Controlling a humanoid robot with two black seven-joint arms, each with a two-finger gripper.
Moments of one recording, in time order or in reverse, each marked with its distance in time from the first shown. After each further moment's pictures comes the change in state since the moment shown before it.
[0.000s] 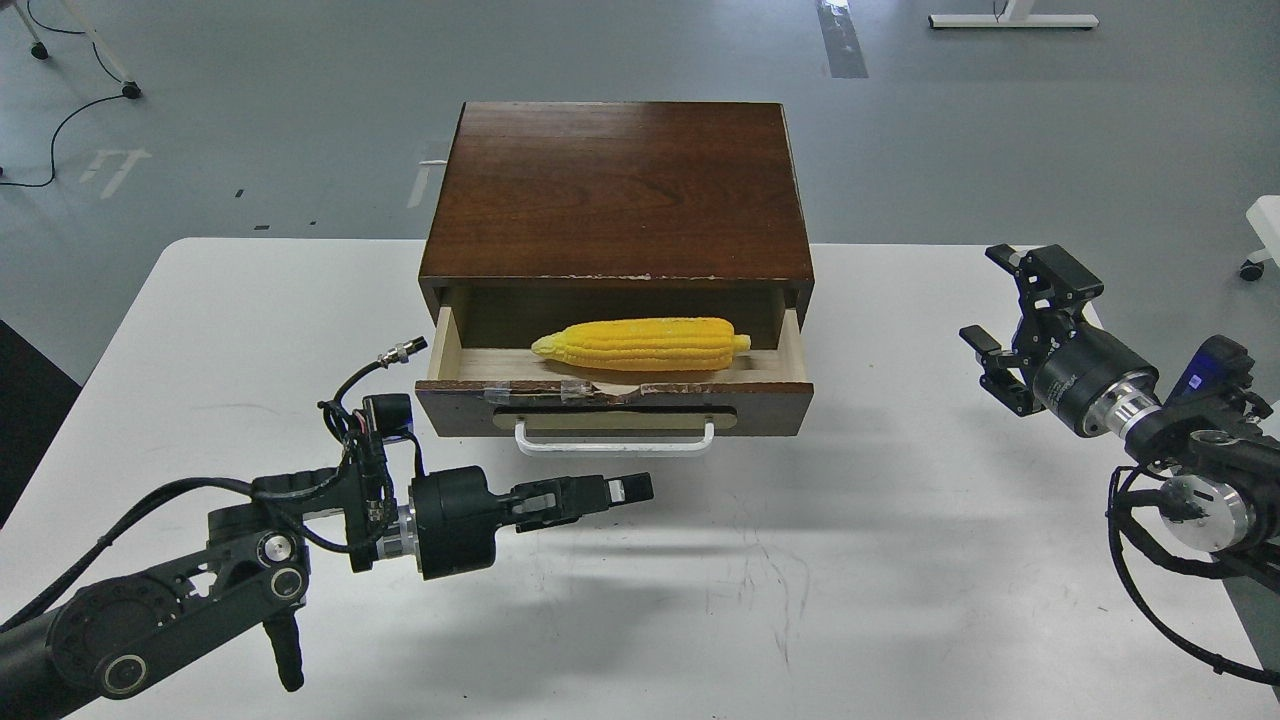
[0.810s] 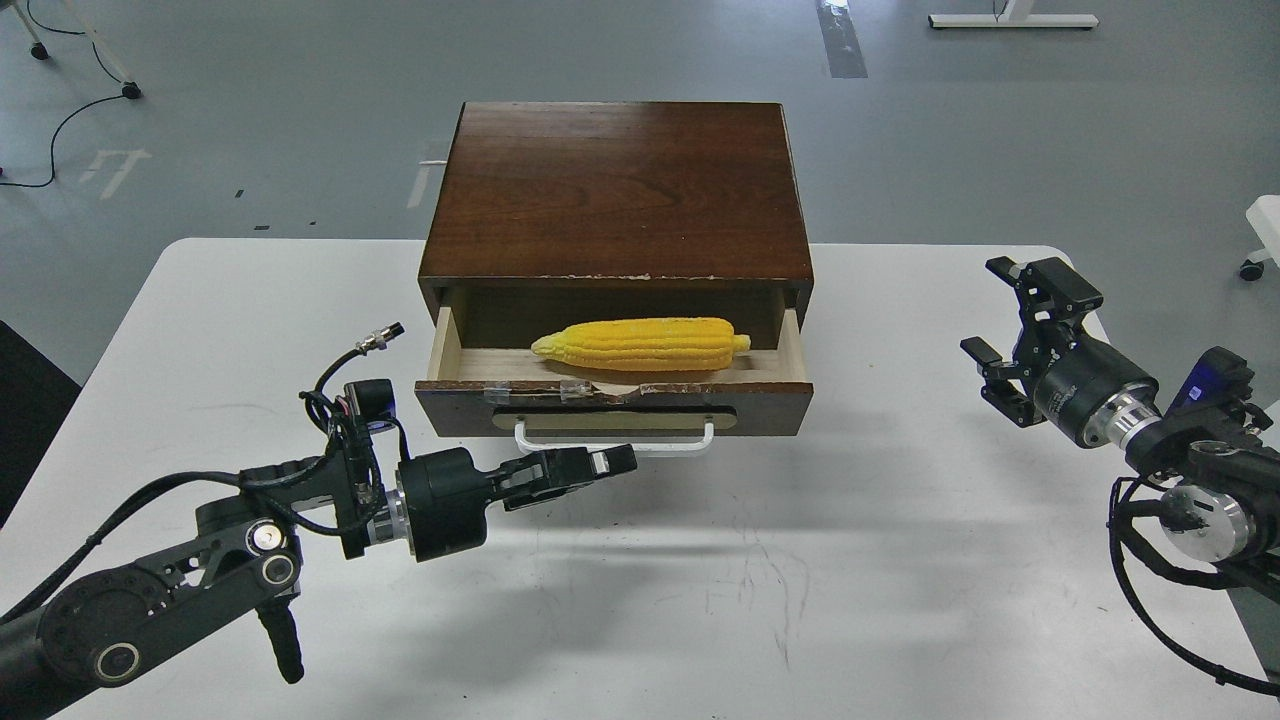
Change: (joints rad) left arm 0.000 0.012 -0.005 0.005 -0.015 0.019 0.007; right arm -0.013 0.000 0.001 0.000 0.000 0.000 0.000
